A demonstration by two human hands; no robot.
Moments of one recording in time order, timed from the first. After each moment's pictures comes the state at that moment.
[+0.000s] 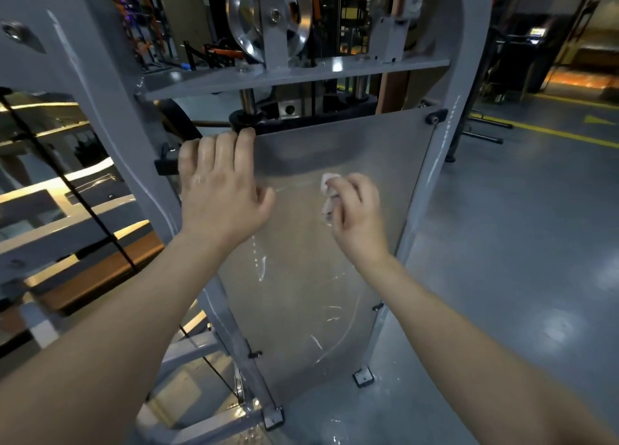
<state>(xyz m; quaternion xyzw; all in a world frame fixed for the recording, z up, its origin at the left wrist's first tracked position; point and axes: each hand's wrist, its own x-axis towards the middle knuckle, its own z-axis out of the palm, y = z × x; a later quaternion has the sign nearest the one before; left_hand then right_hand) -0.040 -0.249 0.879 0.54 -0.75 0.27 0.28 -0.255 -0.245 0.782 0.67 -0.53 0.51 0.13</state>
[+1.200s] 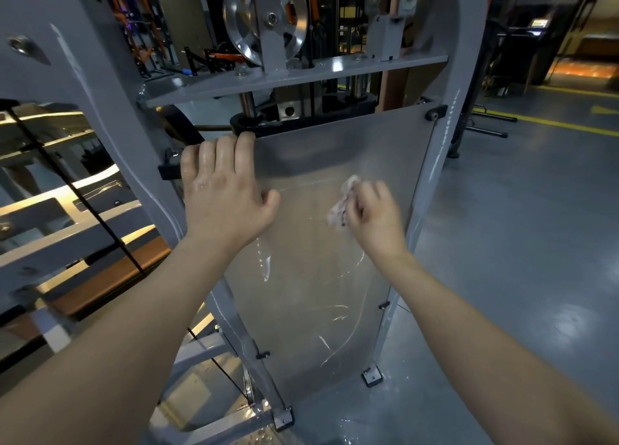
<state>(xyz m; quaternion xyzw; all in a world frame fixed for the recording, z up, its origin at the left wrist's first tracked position) -0.043 -0.242 0.882 0.54 -0.75 0.25 0.28 -0.273 -0.231 0.788 0.63 -0.60 0.50 0.05</state>
